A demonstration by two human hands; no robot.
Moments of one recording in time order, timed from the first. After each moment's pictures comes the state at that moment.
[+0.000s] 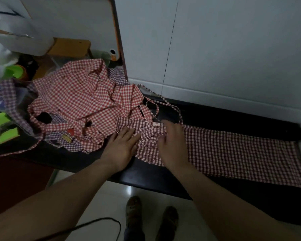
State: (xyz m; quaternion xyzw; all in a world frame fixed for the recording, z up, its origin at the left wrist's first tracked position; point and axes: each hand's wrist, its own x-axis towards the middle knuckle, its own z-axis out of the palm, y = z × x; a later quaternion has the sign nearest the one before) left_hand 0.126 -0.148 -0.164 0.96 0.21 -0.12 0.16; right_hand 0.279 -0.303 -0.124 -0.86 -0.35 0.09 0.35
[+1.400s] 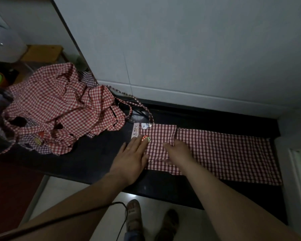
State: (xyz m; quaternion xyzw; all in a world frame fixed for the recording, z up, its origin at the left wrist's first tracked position) left_hand 0.215 -0.285 -0.163 0.95 0.25 -0.11 0.18; right_hand 0.376 -0.404 -0.137 -0.78 -0.03 0.44 0.44
